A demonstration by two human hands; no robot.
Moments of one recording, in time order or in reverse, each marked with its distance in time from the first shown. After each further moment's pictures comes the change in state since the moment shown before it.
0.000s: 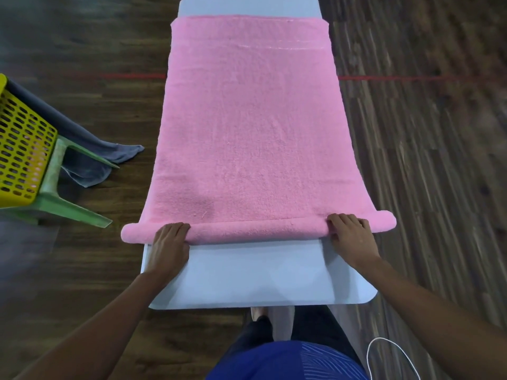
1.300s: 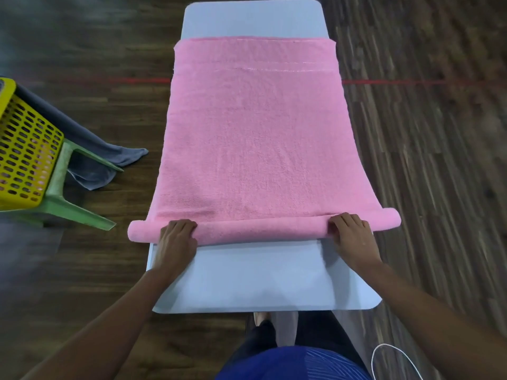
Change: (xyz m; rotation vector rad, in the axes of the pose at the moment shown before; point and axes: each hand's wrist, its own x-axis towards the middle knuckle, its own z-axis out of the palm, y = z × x) left_hand 0.017 0.008 -0.007 0.002 0.089 0.013; right_hand 0.008 -0.010 0.001 0.054 0.164 -0.033
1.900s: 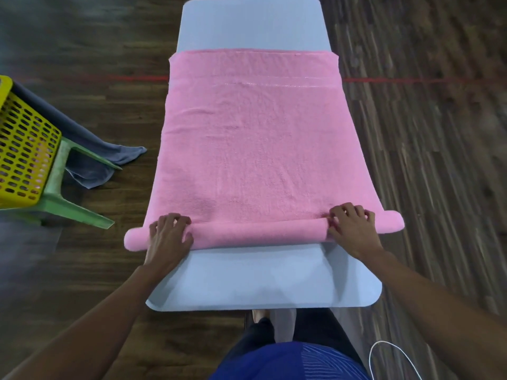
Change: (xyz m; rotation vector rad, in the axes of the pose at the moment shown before) left_hand 0.004 -0.015 -0.005 0.078 -0.087 -0.023; right_hand 0.017 0.008 -0.010 -0.122 -0.206 0.065
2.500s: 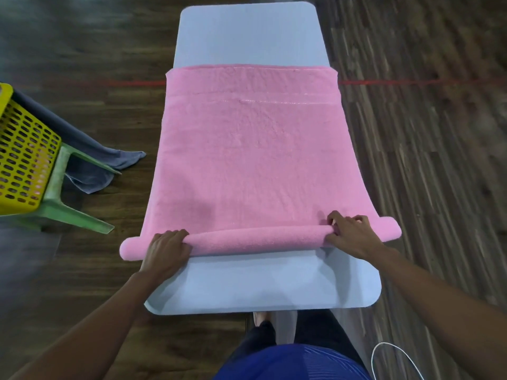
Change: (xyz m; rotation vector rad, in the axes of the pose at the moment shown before) left_hand -0.013 0.002 -0.010 -0.049 -0.086 0.030; right_hand -0.002 0.004 -0.013 0.159 -0.279 -0.022
